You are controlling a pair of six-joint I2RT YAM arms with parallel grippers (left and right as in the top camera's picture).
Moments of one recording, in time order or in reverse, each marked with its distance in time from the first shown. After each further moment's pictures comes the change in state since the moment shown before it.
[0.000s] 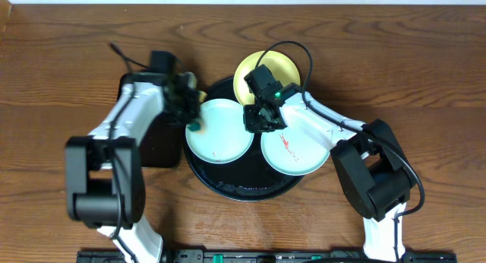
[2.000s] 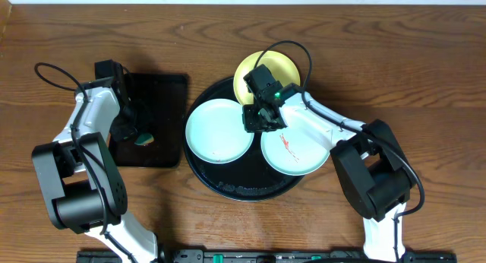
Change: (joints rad) left arm 0.253 0.025 -0.034 -0.037 -0.286 -0.229; right arm 0.000 0.000 0.000 0.013 -0.008 -0.018
